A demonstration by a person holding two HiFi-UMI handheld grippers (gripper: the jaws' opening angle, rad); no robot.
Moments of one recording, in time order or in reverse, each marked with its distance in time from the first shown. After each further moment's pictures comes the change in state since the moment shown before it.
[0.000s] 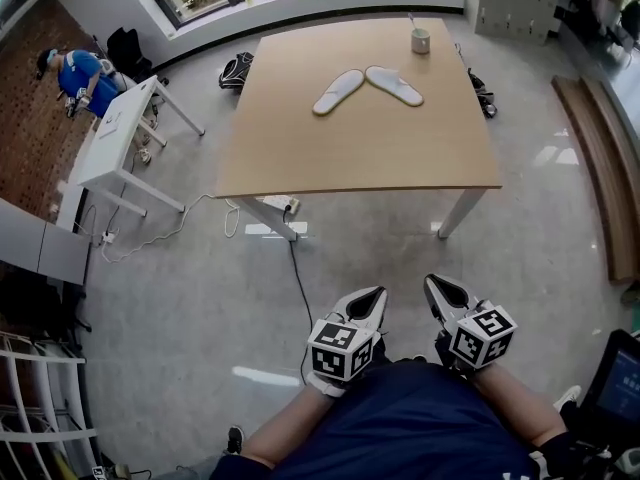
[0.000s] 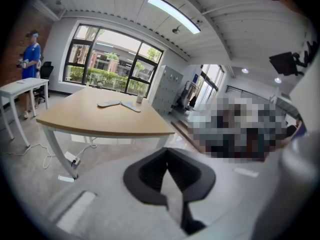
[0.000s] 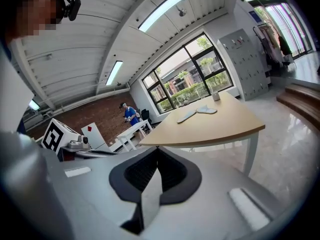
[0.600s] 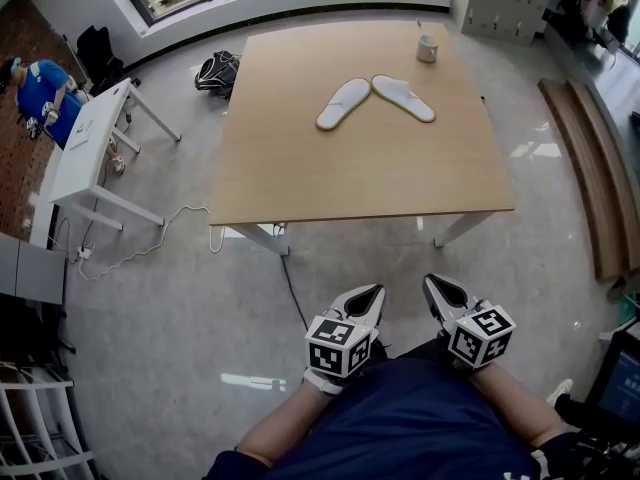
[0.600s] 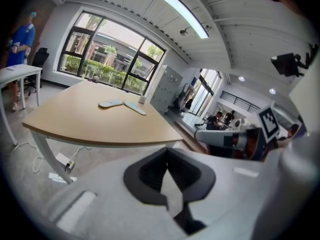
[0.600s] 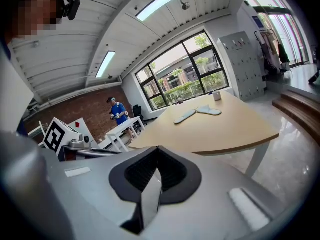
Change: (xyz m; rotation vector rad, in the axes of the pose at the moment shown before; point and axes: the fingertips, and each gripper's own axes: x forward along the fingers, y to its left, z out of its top) left arm 0.022 0.110 0.053 -0.055 0.014 -0.107; right arm 0.111 0.009 0.034 -0.018 0.044 -0.108
